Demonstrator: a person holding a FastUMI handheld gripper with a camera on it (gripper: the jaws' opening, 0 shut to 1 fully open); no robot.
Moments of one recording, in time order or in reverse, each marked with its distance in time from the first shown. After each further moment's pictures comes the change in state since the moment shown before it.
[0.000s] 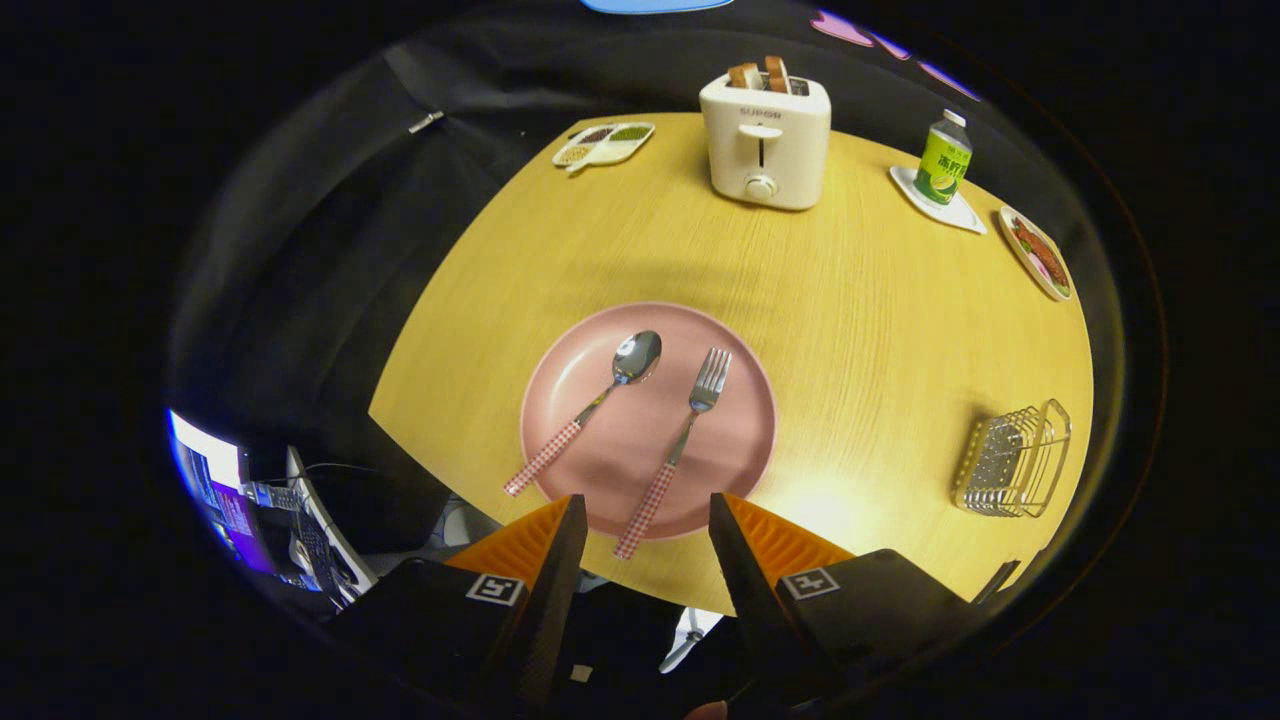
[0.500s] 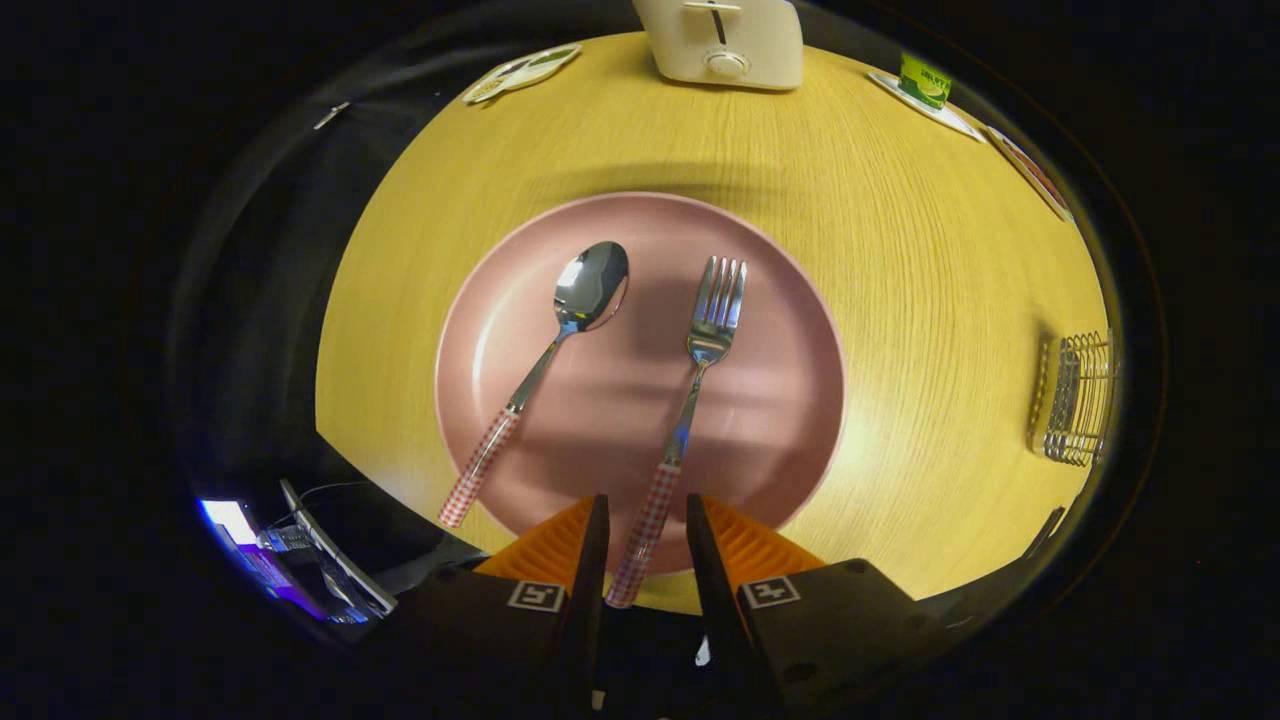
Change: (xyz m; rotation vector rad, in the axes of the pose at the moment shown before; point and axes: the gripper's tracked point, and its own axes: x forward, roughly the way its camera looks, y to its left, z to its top) arm 0.075 -0.004 -0.025 0.207 0.204 -0.052
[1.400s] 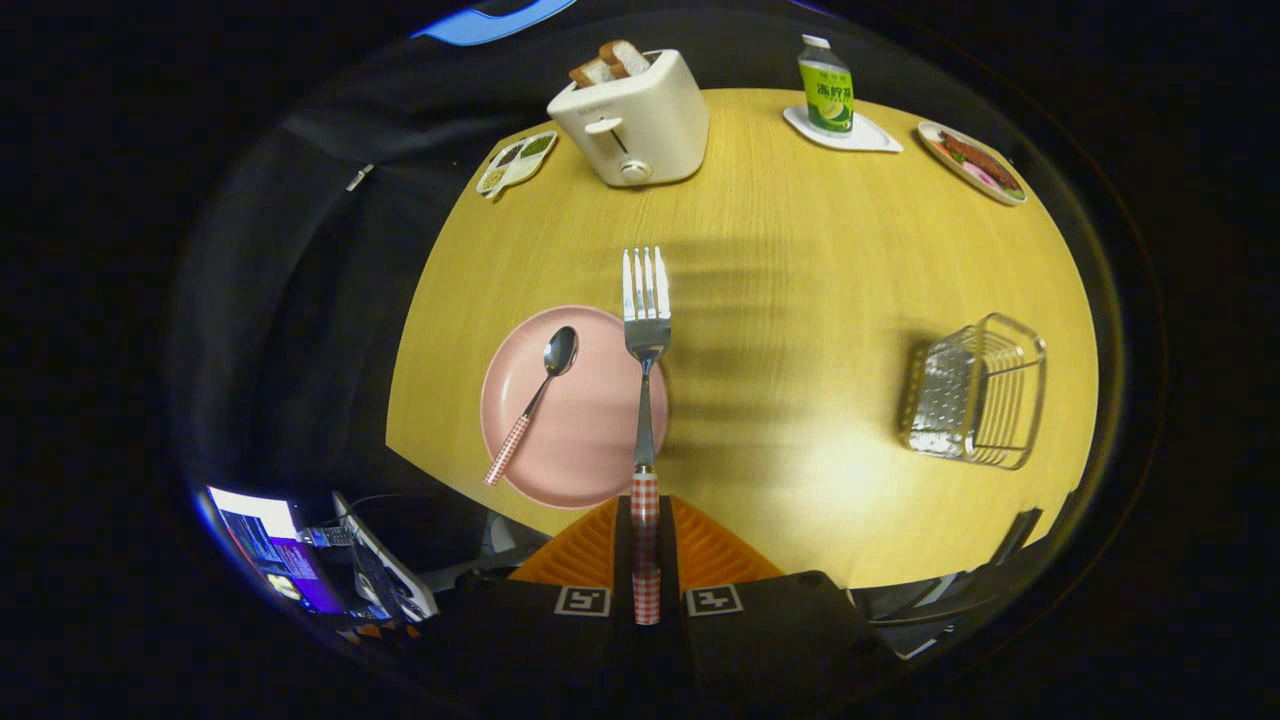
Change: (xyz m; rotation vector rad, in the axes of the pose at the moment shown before) arm -0.151 -0.100 0.015 -0.007 -0.204 0.122
